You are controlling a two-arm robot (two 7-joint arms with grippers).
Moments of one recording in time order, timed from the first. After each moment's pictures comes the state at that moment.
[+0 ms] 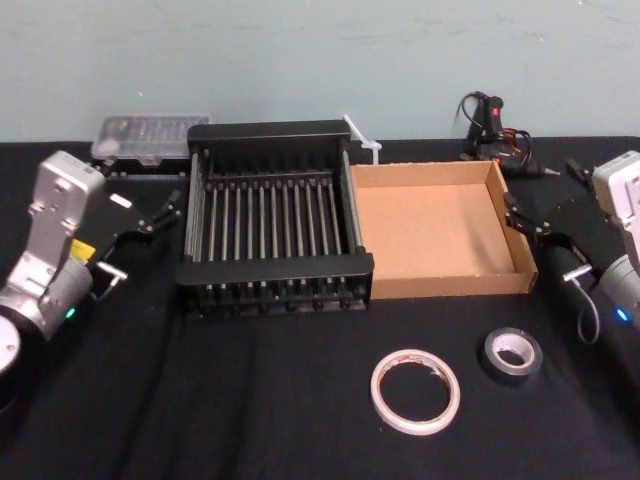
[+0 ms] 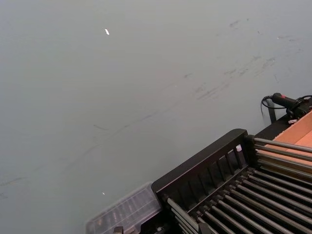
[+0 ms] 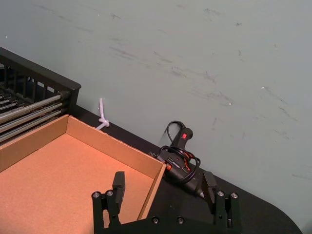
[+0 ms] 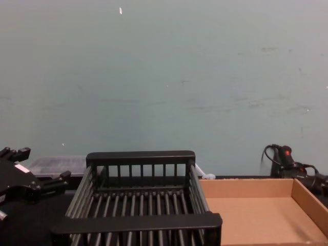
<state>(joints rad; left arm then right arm) -0.20 0.60 0.45 -1.41 -0.25 -0.12 0.03 0.20 0.60 -0.45 -1.41 0.25 -0.12 -0.03</state>
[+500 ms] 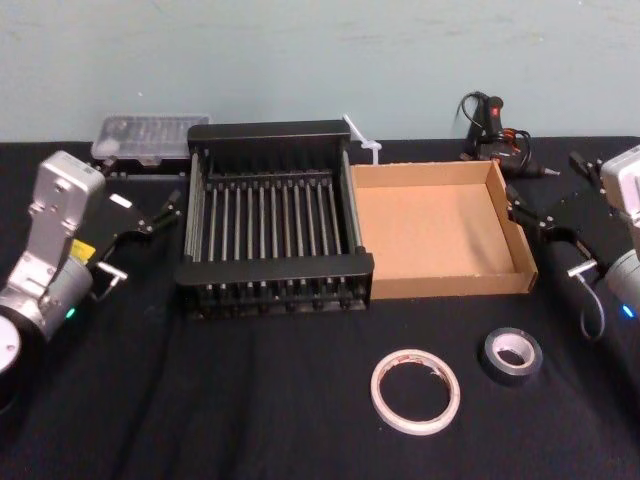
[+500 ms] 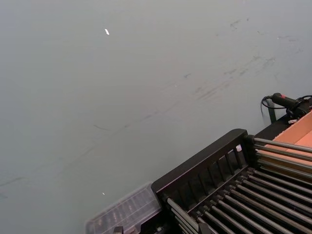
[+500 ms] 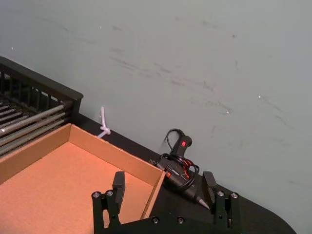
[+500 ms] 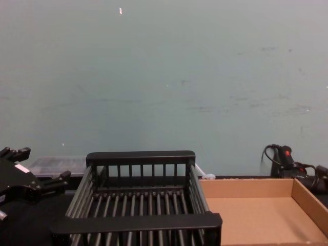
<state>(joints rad) -0.20 0.60 0.45 -1.41 -0.25 -0.12 0.03 0.18 0.61 -0.41 -1.45 0.25 -0.12 -0.01</state>
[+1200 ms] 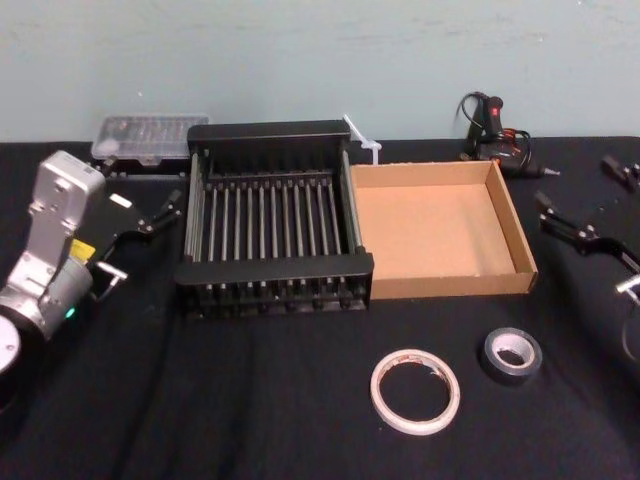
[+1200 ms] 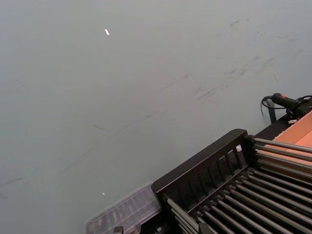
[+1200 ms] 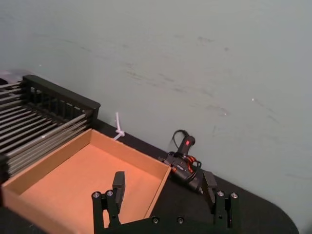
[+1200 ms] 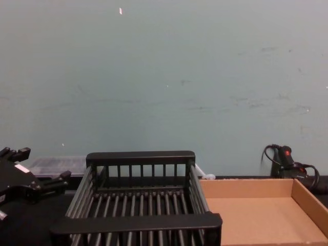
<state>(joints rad) -0.20 0.60 0.45 -1.41 -0.25 -0.12 0.03 -0.04 0.72 -0.25 -1.72 0.37 -0.03 0.07</state>
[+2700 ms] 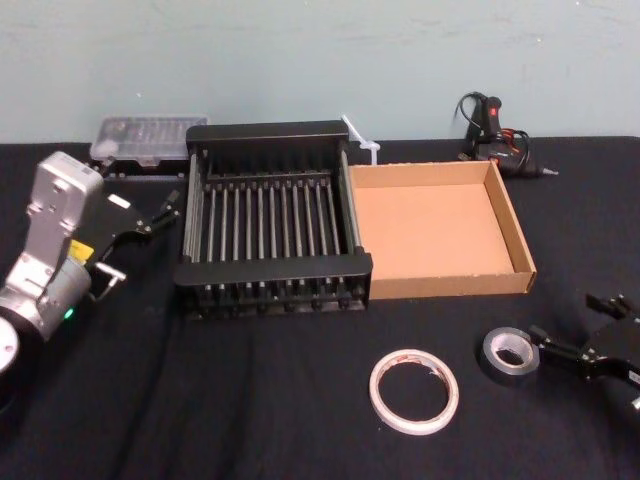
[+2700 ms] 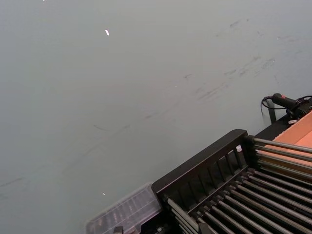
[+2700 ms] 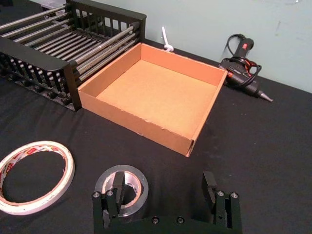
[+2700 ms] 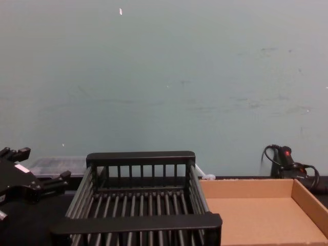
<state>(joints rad) -0.20 0.60 0.45 -1.41 -0.25 -0.12 0.03 -0.32 0.76 -0.11 -1.88 0.47 0.23 0.21</state>
